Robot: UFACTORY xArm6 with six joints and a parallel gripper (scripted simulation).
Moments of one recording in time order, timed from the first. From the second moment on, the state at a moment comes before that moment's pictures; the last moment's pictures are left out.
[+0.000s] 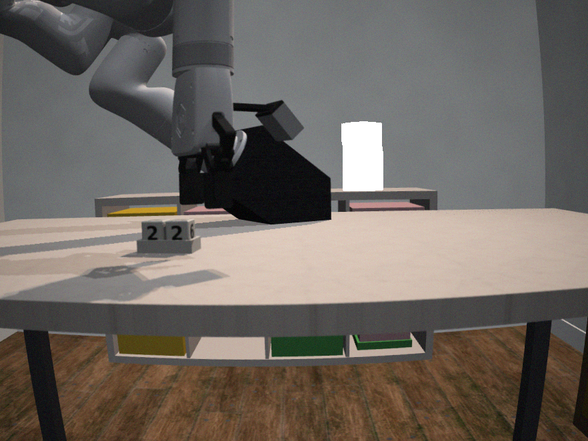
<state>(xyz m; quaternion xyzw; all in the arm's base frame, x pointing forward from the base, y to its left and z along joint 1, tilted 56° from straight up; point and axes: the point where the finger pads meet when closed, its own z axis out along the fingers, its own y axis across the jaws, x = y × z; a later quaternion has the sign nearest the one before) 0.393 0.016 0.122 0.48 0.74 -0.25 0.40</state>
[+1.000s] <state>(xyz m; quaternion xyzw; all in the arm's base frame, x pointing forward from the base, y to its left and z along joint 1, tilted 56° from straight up) 0.389 0.008 0.130 0.57 0.68 -0.20 0.42</state>
